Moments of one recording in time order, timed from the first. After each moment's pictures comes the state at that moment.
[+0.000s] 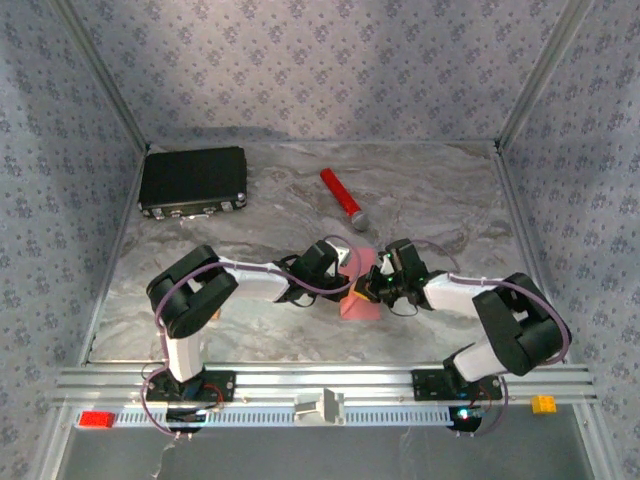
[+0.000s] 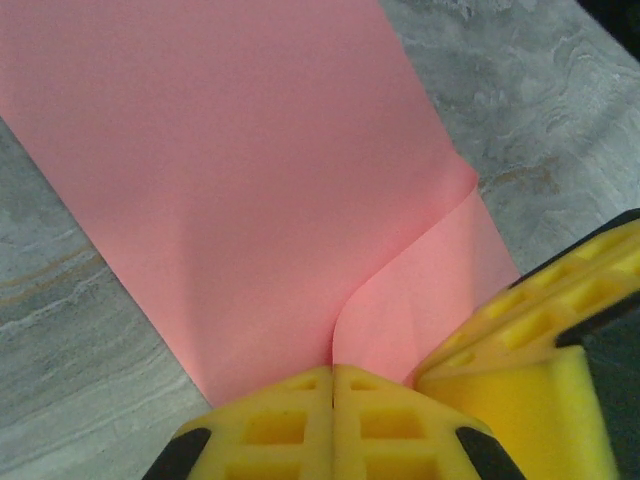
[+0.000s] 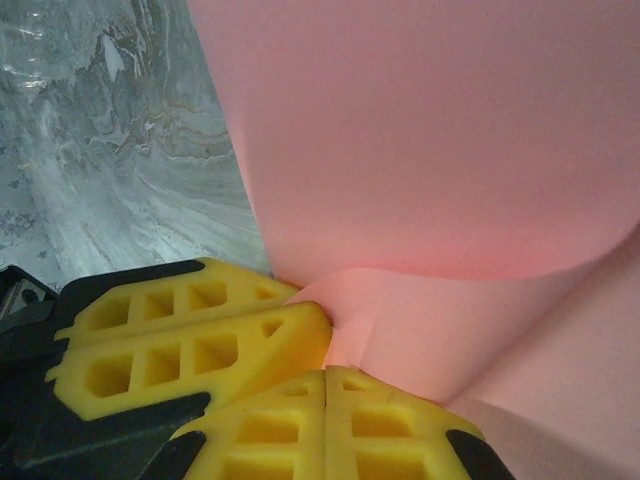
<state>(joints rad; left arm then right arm) -0.94 1.84 0.89 0.12 0.20 -0.55 0.50 1.46 0.47 0.11 -0.52 1.00</state>
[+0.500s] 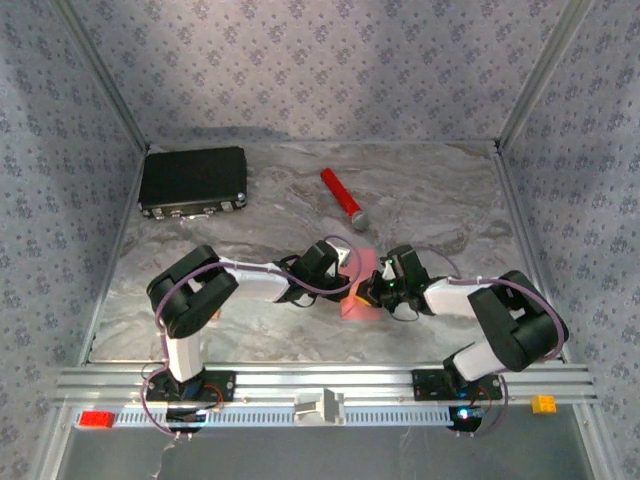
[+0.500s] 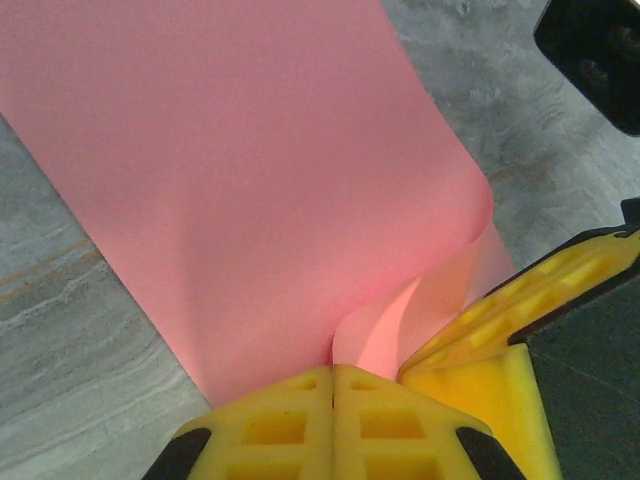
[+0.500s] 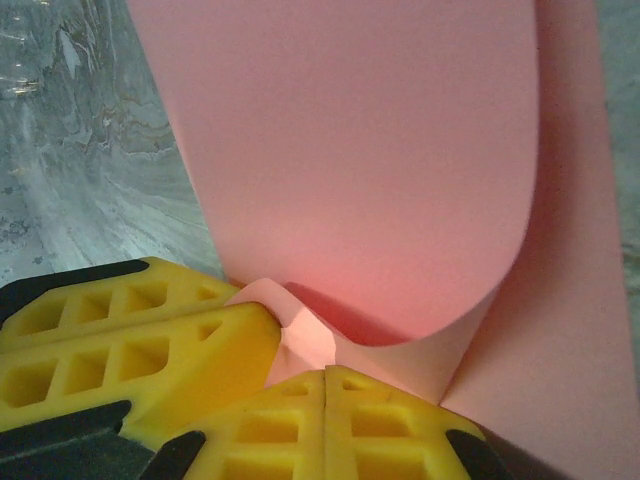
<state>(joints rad) -0.94 1.84 0.89 0.13 0.21 -0.55 0.50 1.47 0.40 0.19 -0.52 1.02</state>
